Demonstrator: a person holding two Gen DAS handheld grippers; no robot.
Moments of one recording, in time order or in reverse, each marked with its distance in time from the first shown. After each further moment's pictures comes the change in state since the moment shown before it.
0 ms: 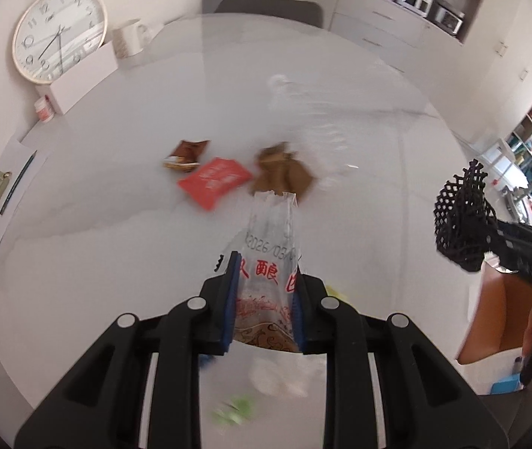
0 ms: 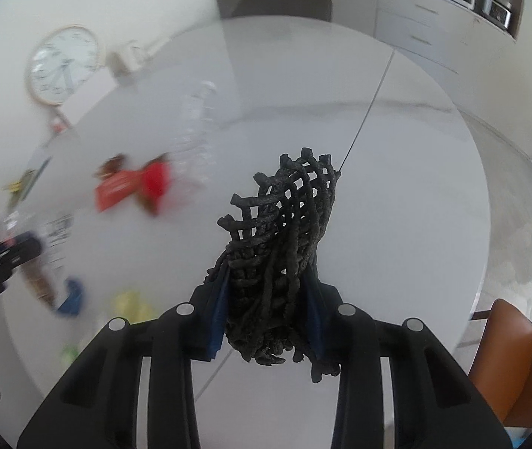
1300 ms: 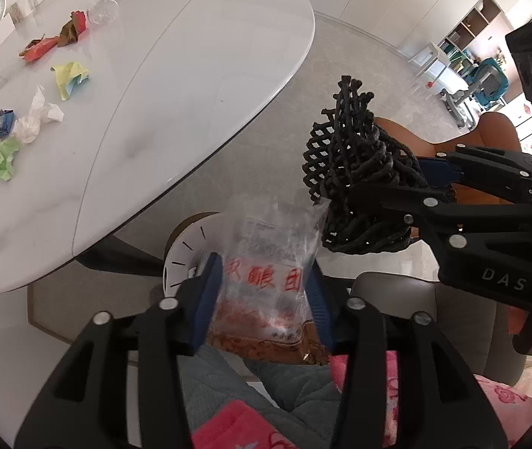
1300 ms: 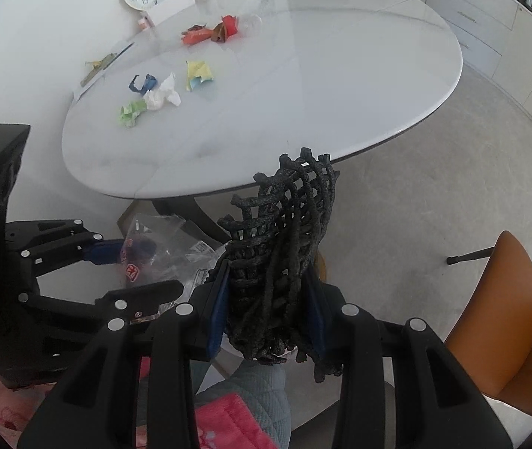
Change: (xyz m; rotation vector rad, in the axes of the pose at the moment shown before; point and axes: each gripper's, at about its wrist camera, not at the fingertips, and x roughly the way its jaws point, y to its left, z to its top) left arm -0.051 -0.234 -0.248 0.172 0.261 -0.194; right arm -0.115 -0.066 -0.240 -0.155 0.194 0.164
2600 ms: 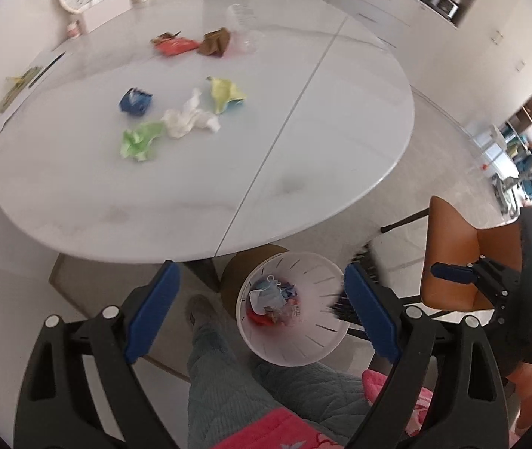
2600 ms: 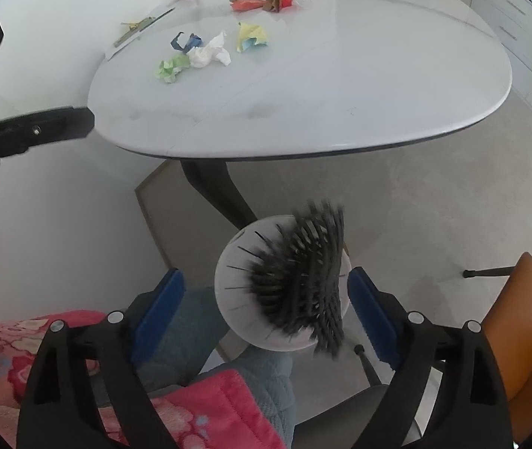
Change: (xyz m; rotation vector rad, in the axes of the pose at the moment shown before) left arm -0.081 0.095 -0.014 -0.294 -0.164 0.163; right arm 0.029 0.039 -0.014 -0.122 0.048 0.080
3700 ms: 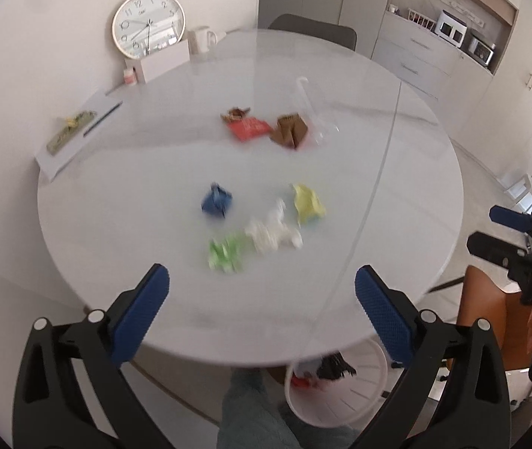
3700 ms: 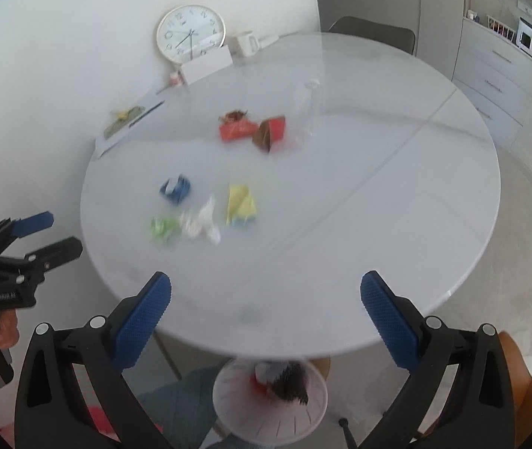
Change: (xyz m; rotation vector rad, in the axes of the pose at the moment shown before) left arm -0.042 0.070 0.107 -0.058 -0.189 0.148; right arm -0.058 0.006 0.198 0.008 -0.245 -0.081
